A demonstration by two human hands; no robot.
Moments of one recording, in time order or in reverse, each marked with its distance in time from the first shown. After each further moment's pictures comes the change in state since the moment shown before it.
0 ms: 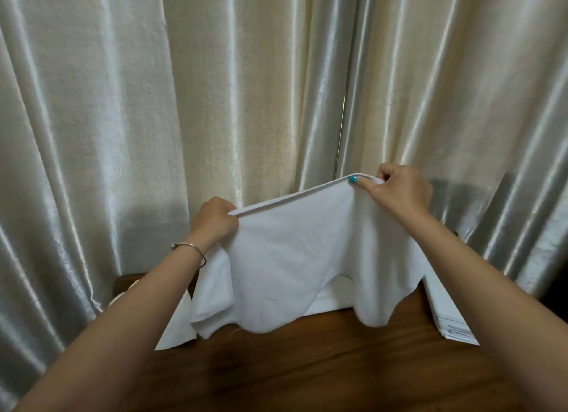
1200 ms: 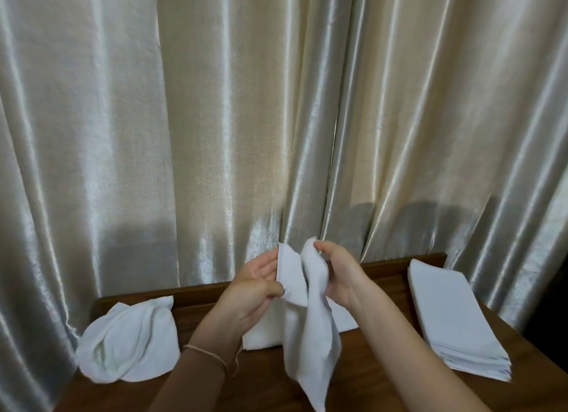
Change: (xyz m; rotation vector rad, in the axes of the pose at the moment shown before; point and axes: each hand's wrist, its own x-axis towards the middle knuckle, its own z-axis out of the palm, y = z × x) left_hand -0.101 0.065 0.036 -1.332 -0.475 -0.200; right_hand -0.085 -0.066 0.030 1.241 -0.760 1.029
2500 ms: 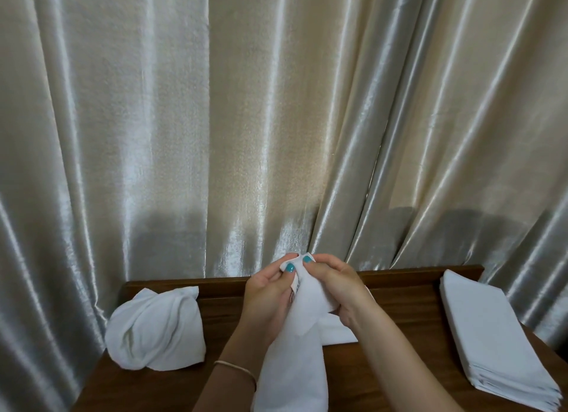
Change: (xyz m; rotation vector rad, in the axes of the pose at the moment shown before) left_hand 0.007 -0.013 -0.049 -0.334 0.161 0.076; right_hand 0.018 0.042 0.057 -0.273 0.009 -0.108
